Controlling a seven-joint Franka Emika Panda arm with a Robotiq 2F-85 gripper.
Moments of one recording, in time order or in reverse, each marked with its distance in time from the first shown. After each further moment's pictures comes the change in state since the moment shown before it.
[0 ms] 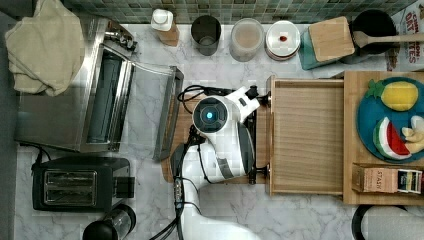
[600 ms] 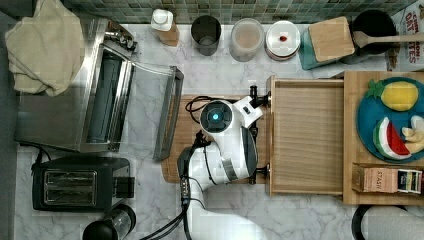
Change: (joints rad) arm -0.017 0.036 -0.004 -0.049 -0.020 -0.005 -0.003
